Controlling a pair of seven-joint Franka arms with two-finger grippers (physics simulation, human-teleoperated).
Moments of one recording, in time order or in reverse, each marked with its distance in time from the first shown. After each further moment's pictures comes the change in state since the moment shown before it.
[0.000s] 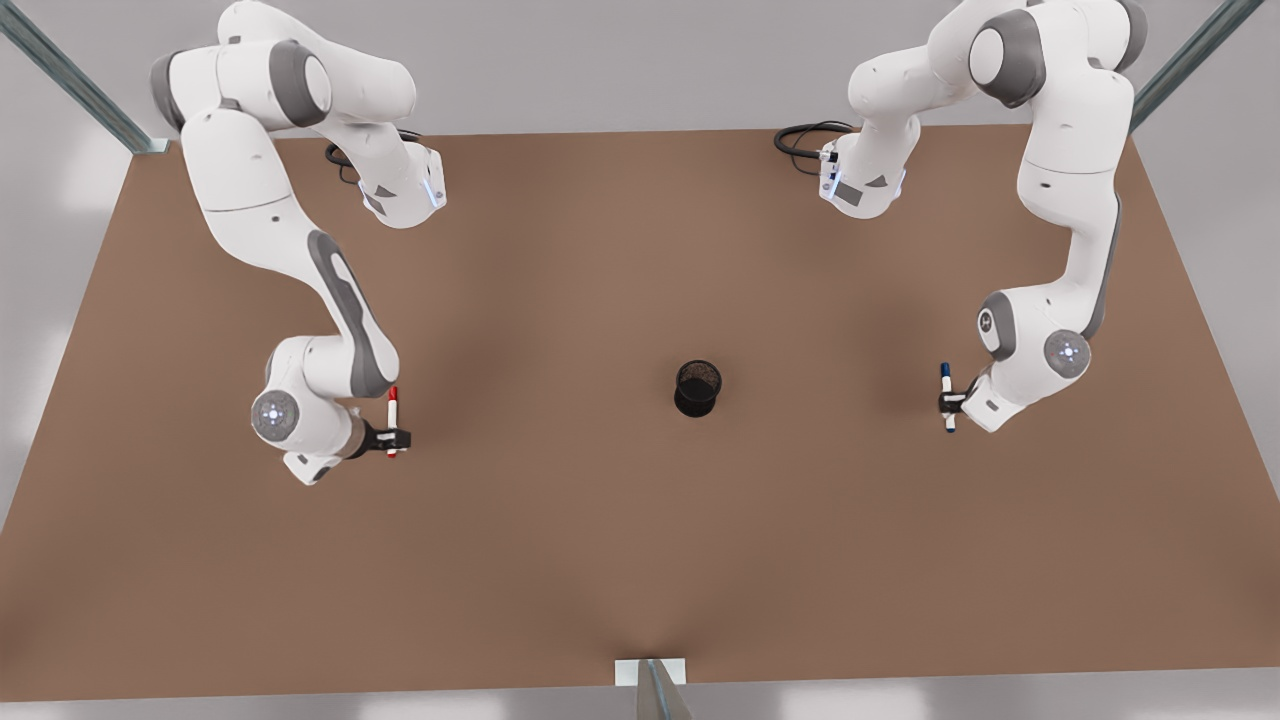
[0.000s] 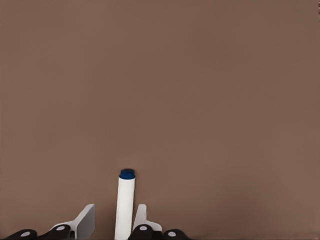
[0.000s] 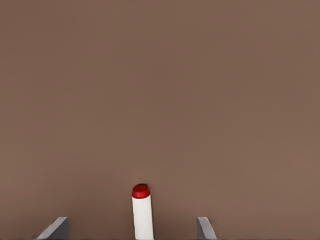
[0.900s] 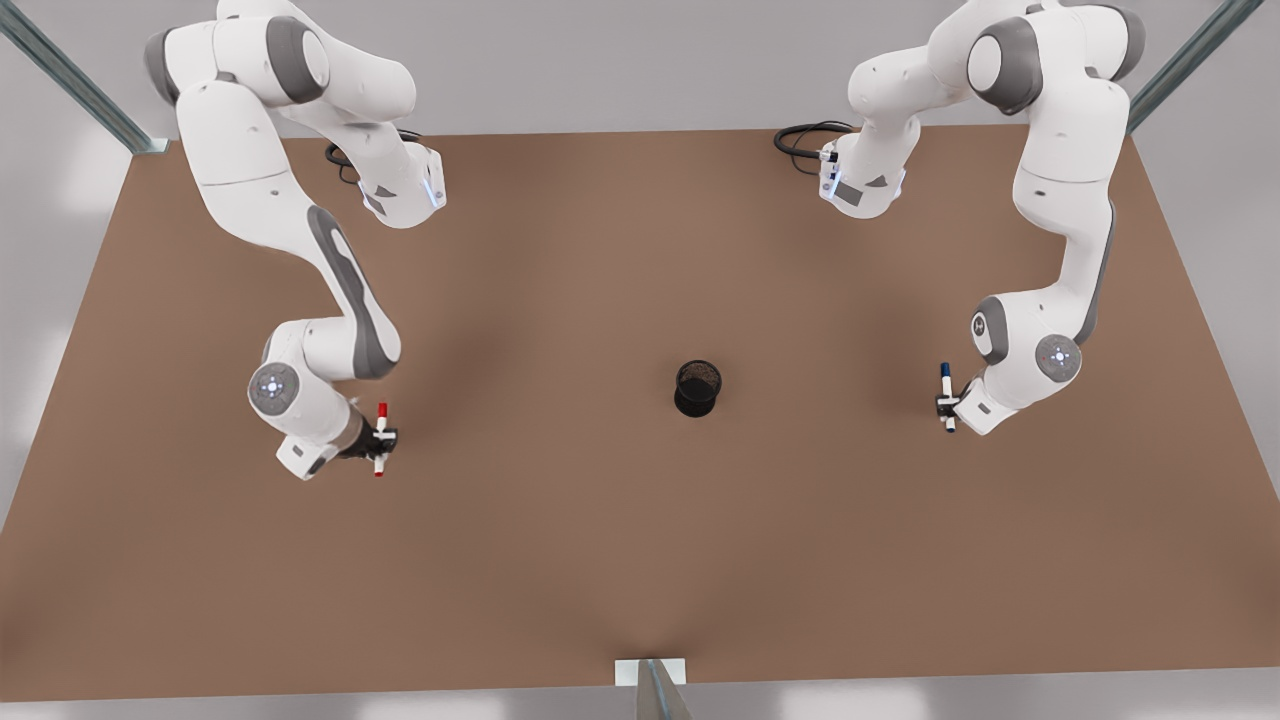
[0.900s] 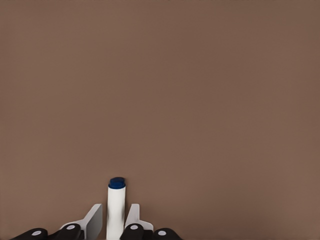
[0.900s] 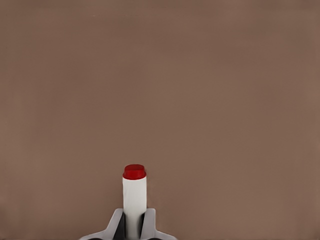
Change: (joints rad) left arm -0.013 0.032 0.000 0.014 0.004 0.019 0.011; right arm -0.005 -0.127 0.043 -0.026 -0.050 0.085 -0.027
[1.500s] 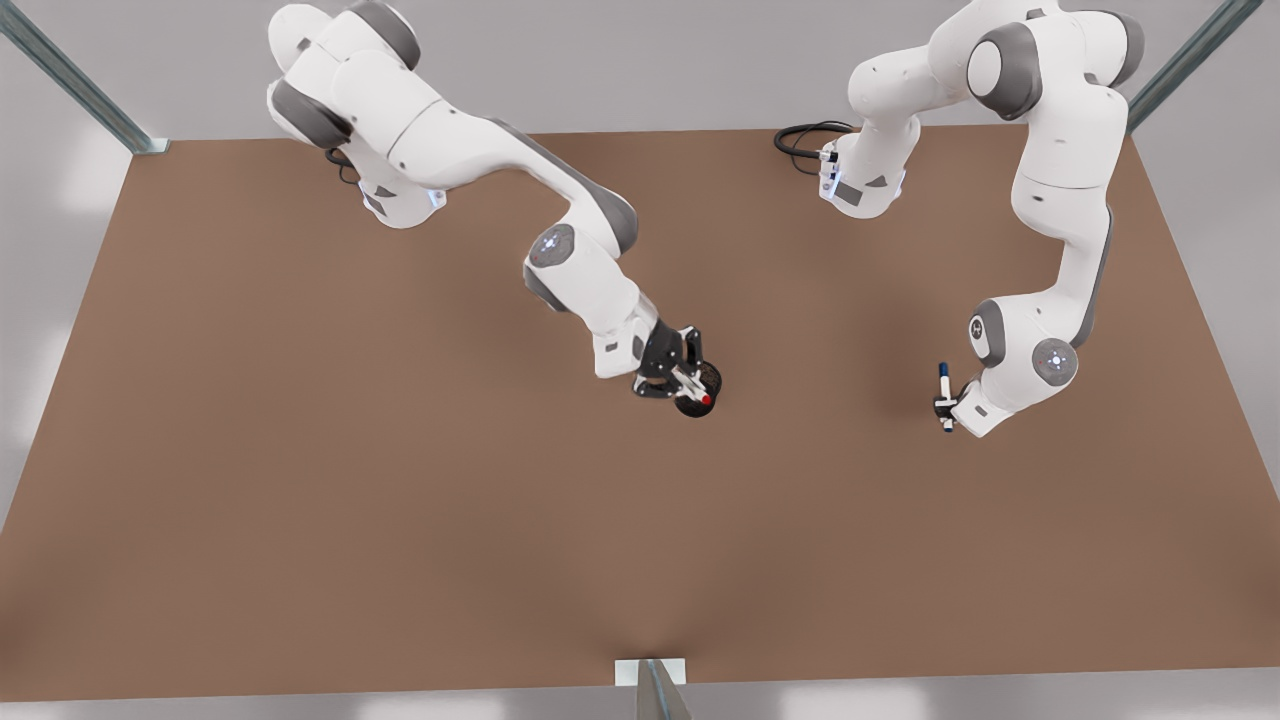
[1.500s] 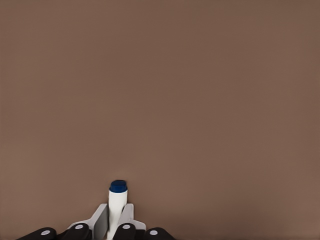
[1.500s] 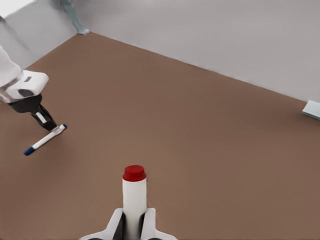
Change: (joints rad) left arm -0.001 0.018 -0.001 0.010 0.001 0.000 -0.001; right arm 0.485 0.178 0.309 0.443 -0.015 0.385 0.131
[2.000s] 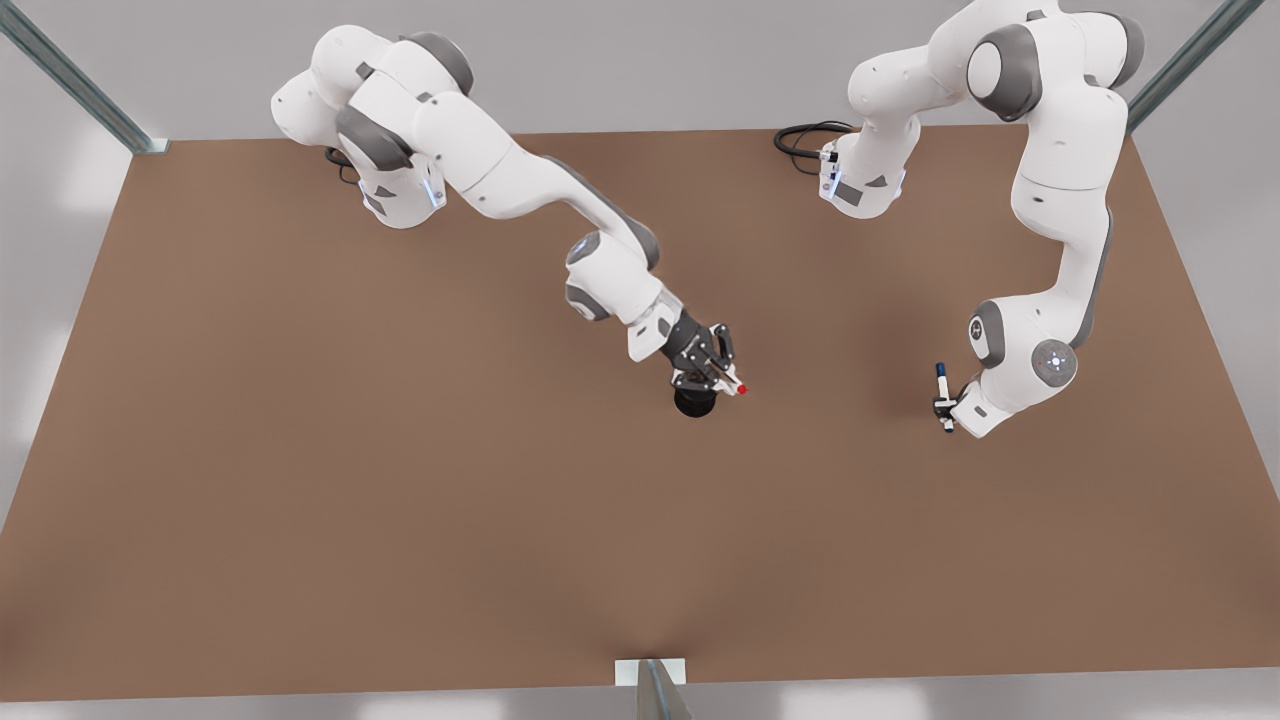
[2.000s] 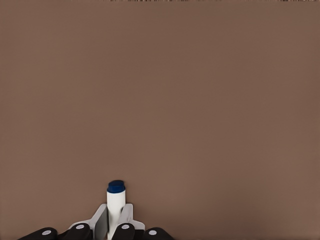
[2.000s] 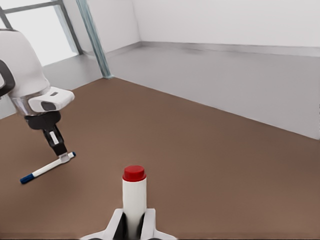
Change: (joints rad) left arm 0.000 0.006 0.000 0.004 0.000 0.000 -0.002; right arm 0.253 0.160 -0.229 -0.108 -0.088 0.557 0.072
